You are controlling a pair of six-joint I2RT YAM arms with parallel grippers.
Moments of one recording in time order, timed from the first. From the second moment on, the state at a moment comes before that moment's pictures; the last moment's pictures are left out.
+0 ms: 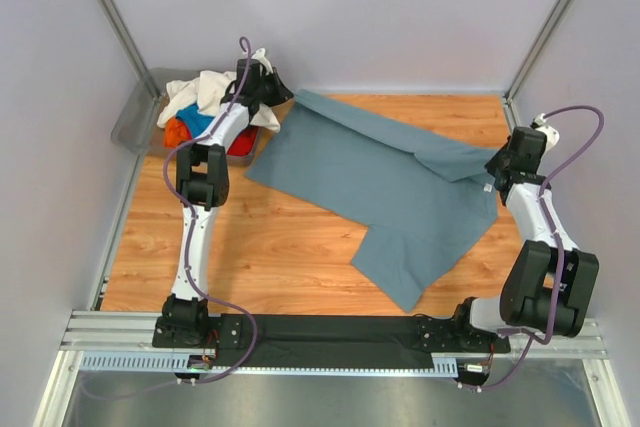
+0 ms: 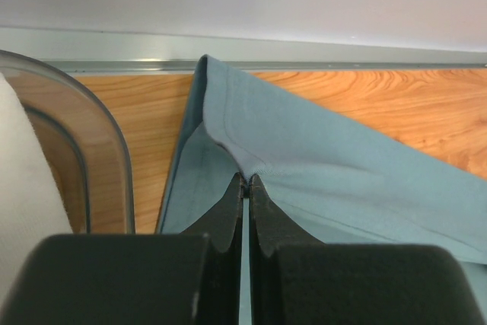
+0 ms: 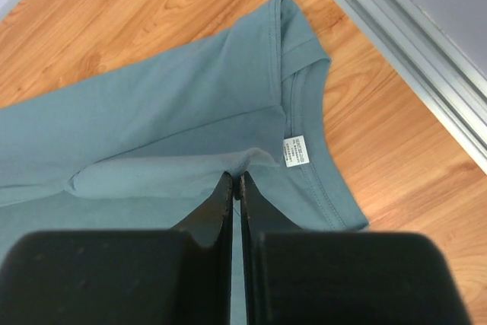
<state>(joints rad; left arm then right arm) -0.17 2.56 2.27 -0.14 0.33 -0.46 -0.25 1.36 0.93 -0.15 0.15 0.44</state>
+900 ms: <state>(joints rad) -0.25 2.27 2.01 -0.23 0.37 -0.36 -0.24 1.62 1.26 -0.65 0.04 0.55</state>
